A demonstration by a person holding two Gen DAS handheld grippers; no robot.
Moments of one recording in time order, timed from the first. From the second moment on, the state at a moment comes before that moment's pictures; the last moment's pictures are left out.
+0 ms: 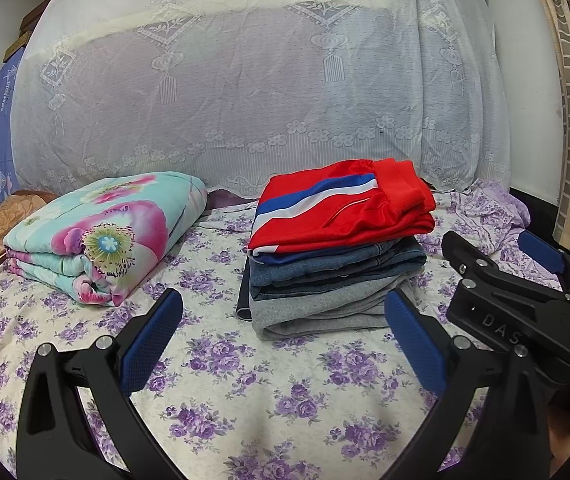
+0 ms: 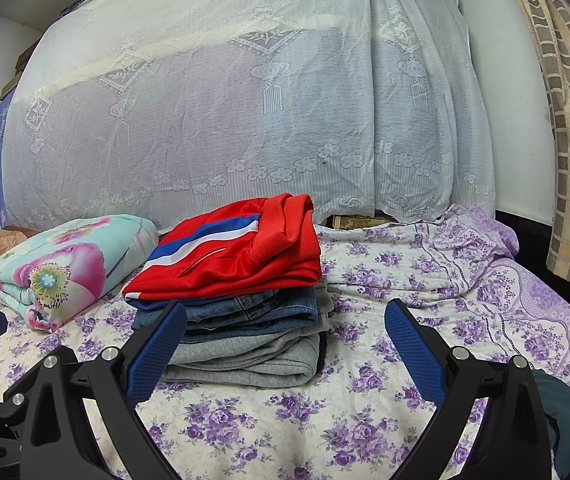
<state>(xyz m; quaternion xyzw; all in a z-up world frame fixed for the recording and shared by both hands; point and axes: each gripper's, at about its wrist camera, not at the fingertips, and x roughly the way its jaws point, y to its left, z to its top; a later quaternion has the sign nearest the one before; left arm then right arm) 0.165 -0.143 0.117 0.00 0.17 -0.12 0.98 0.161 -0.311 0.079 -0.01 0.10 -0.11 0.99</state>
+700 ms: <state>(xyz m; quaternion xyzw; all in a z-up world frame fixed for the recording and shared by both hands) 0.165 -0.145 0.115 0.00 0.17 -0.13 0.98 0.160 -0.311 0.080 0.00 0.10 -0.12 0.99</state>
